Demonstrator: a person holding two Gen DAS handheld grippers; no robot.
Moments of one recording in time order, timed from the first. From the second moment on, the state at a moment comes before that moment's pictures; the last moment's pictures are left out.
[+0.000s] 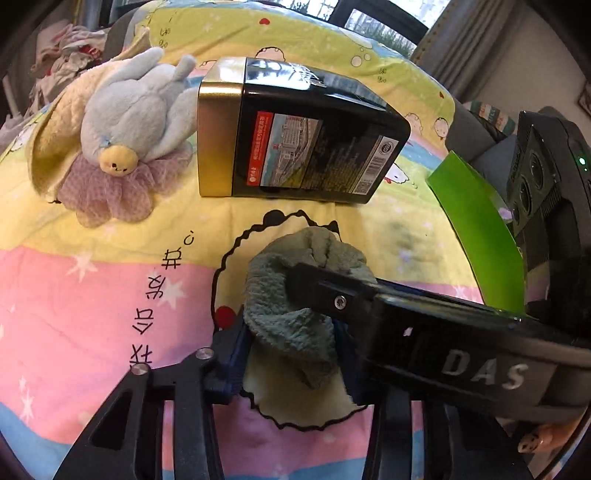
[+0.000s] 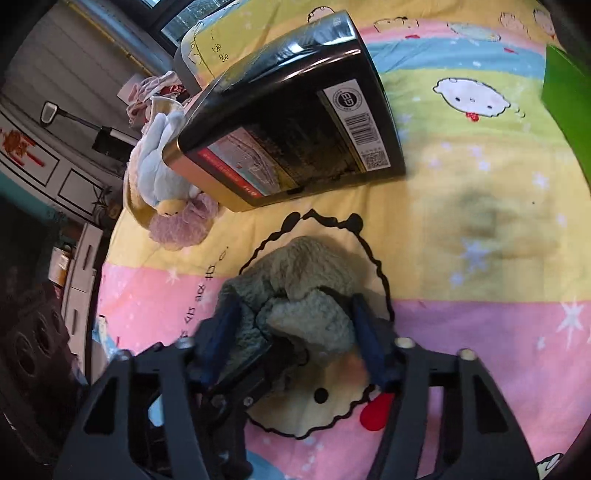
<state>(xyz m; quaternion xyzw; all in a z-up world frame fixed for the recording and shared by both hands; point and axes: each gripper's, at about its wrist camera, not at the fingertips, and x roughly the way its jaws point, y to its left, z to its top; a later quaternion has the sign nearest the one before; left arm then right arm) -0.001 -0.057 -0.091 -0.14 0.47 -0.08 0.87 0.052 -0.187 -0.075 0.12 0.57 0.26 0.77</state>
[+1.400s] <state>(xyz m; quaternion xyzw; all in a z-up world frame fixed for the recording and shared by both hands) 0.136 -0.298 0.002 -0.02 0.40 -0.33 0.85 0.117 -0.436 0.012 0.30 0.40 0.06 0.86</state>
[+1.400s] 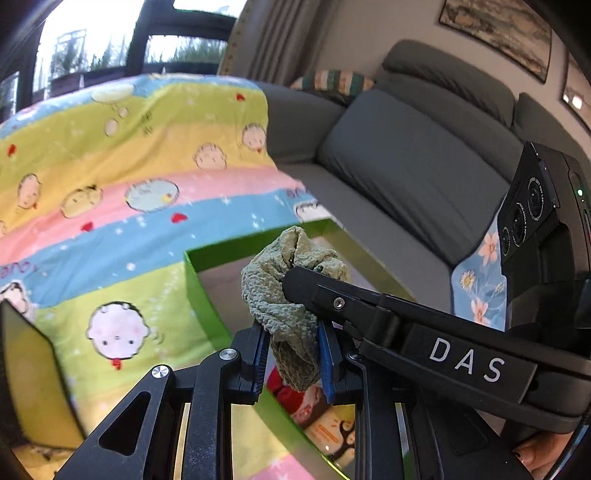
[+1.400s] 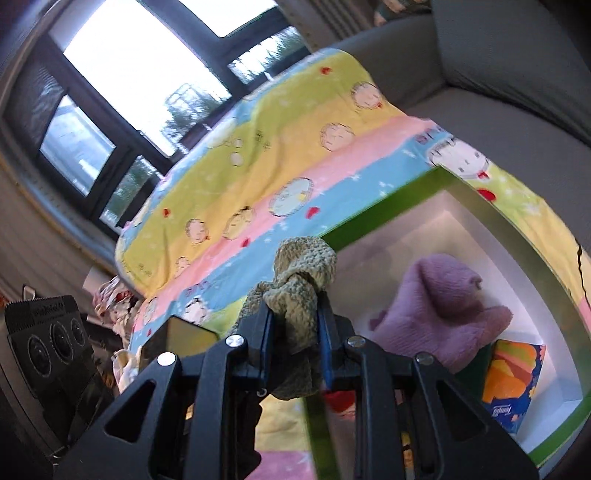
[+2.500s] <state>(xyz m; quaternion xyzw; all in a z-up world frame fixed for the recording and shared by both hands) 0.116 -0.293 0.009 -0.01 0.42 -0.33 0.85 0.083 -0.466 0.010 0.31 0.39 -0.01 0.87</state>
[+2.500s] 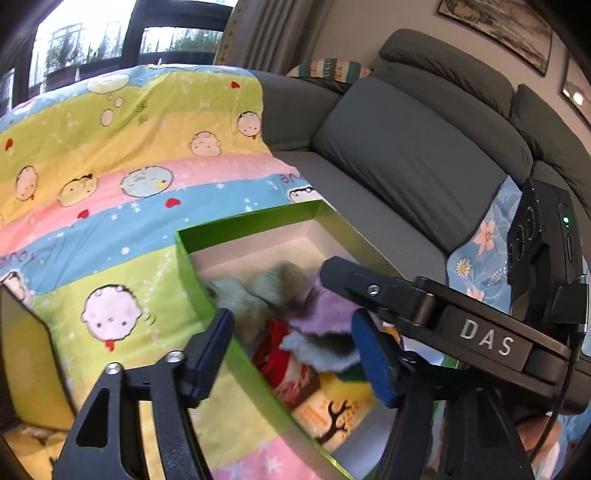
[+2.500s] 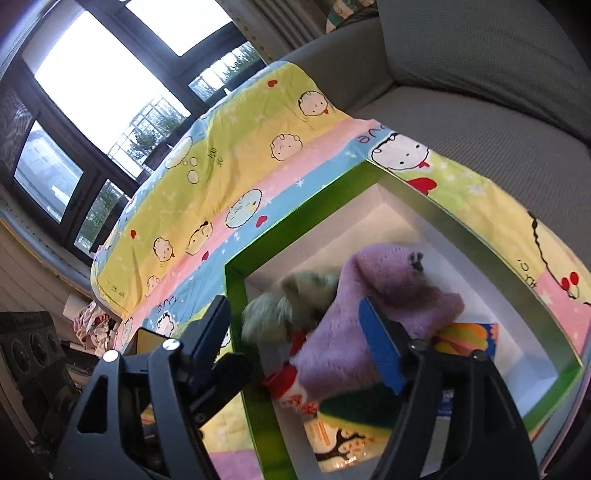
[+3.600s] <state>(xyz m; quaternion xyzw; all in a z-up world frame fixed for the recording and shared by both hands) -0.046 0.031 0.001 -0.18 0.40 0.05 0.90 0.036 -0.328 0.076 0.17 0.37 0.12 0.91</state>
